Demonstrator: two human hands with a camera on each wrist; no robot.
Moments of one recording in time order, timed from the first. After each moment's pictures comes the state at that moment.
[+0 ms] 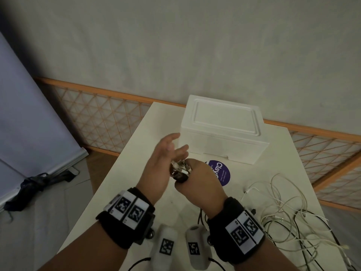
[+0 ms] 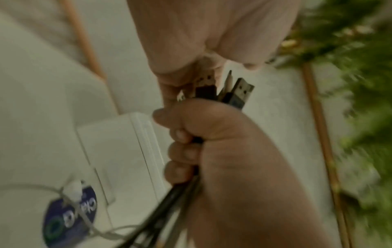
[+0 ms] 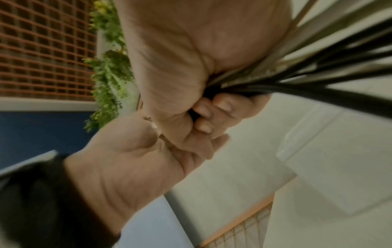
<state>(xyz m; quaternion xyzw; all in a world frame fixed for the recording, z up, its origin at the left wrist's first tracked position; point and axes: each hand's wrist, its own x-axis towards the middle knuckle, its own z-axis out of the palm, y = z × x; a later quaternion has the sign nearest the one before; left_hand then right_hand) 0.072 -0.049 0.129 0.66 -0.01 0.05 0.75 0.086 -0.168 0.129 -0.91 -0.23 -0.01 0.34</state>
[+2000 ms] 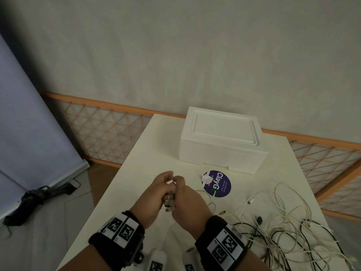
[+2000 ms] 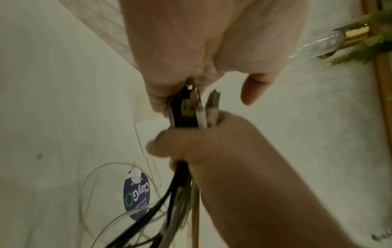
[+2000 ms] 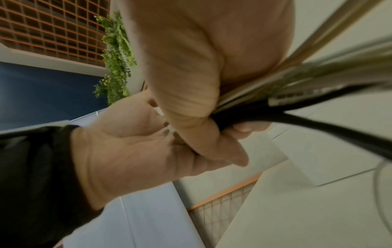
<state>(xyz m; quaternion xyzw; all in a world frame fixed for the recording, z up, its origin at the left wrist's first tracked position) 0.062 -0.031 0.086 0.63 0.11 -0.11 0.76 0.083 -0.154 0.071 -0.93 -0.25 0.06 0.26</state>
